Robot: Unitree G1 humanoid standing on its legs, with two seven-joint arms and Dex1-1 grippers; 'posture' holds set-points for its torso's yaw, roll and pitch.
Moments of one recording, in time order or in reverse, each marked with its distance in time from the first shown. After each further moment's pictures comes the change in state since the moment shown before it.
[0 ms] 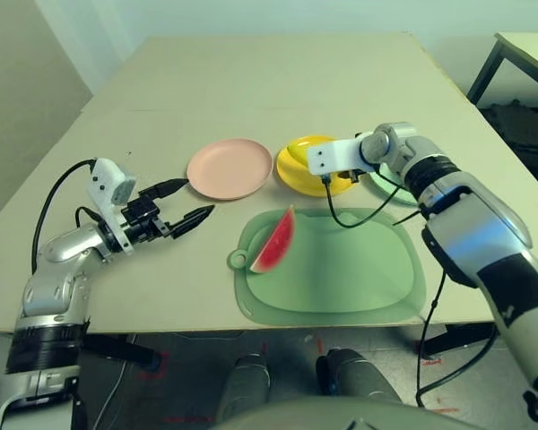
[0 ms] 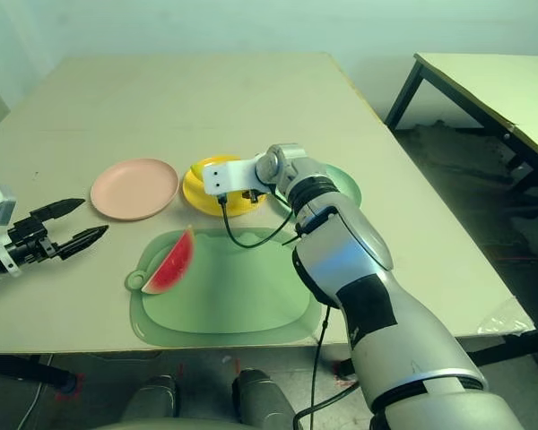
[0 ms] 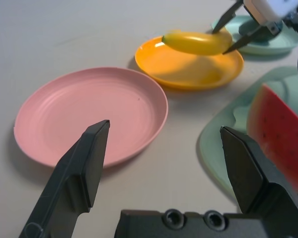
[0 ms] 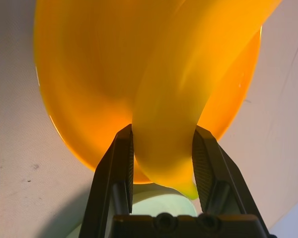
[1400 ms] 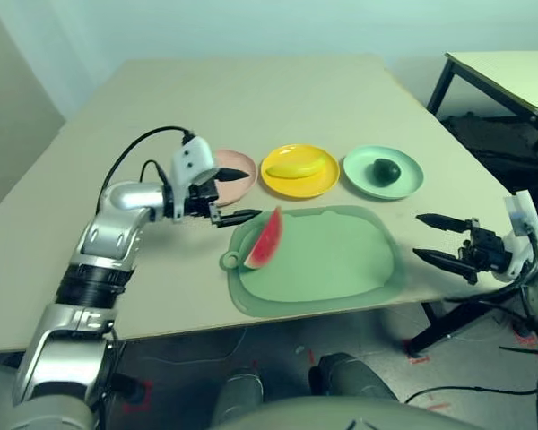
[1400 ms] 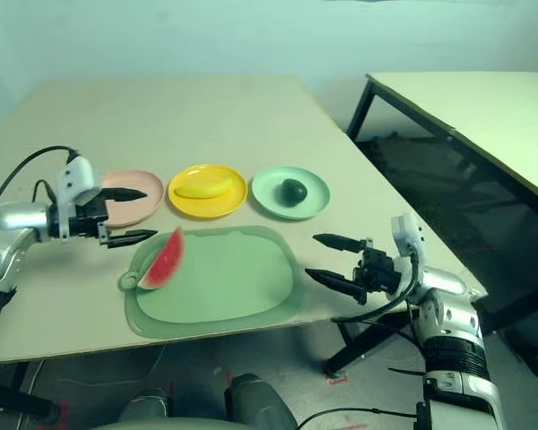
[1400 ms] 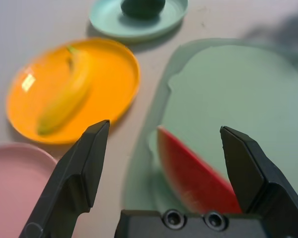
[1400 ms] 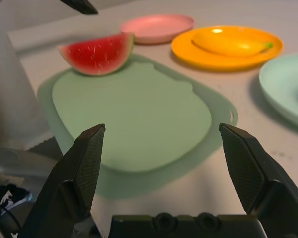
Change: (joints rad) left arm -0.331 0.017 -0.350 -0.120 0.192 0.424 -0.128; right arm 1.039 -0.376 -0.842 -0.720 1.040 0.173 0.839
